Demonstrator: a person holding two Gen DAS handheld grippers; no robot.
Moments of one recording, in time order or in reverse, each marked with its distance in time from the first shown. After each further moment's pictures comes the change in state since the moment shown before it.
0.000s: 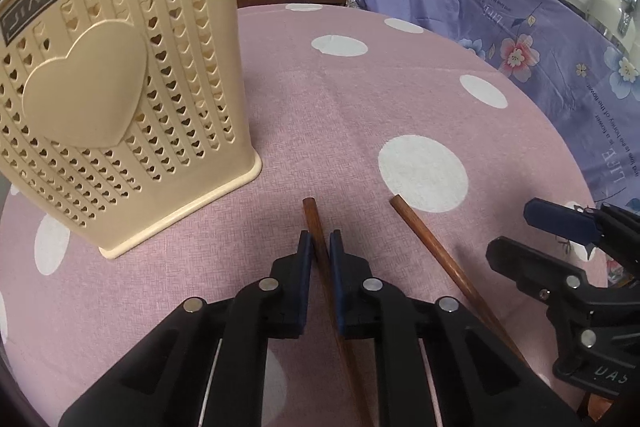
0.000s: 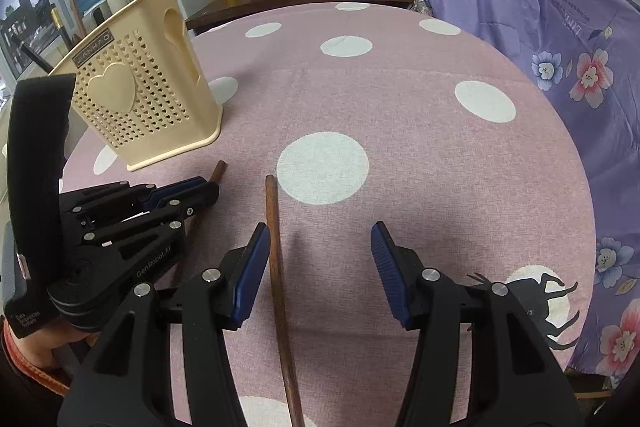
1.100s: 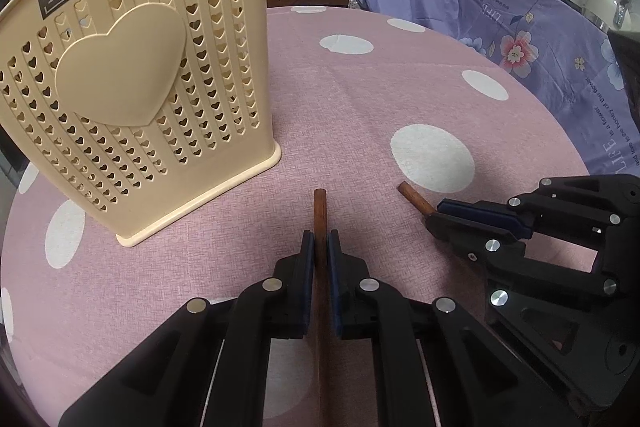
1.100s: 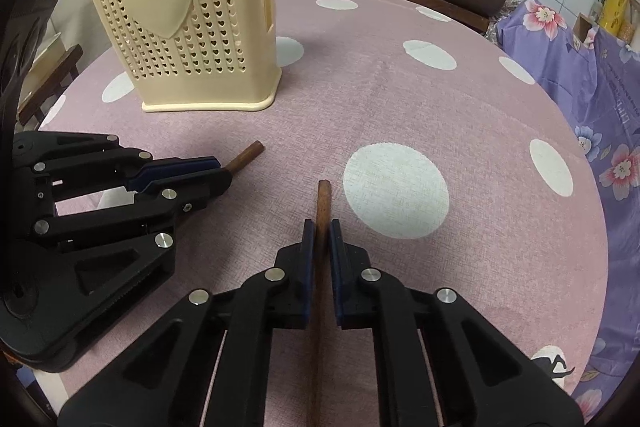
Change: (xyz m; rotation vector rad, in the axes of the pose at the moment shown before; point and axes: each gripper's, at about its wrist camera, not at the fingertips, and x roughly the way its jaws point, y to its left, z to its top) left arm -0.006 0.007 -0.010 0.017 -0.018 0.022; right arm 0.036 0.043 0.007 -0.272 0.049 0.010
